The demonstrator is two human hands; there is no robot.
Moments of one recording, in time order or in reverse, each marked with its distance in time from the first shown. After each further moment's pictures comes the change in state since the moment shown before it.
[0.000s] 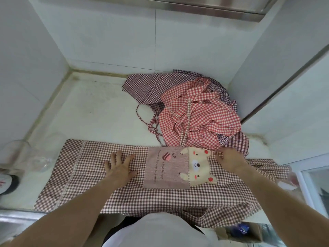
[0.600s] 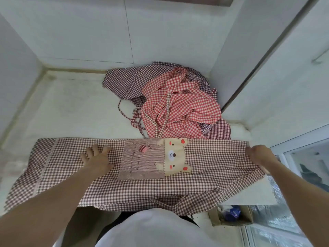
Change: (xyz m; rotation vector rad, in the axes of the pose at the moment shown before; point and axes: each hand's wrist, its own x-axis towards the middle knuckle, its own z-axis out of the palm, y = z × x) left_hand 0.019 -0.002 -0.019 0.154 0.021 -0.131; right_hand -0.039 0.138 -0.010 0.293 0.047 0.516
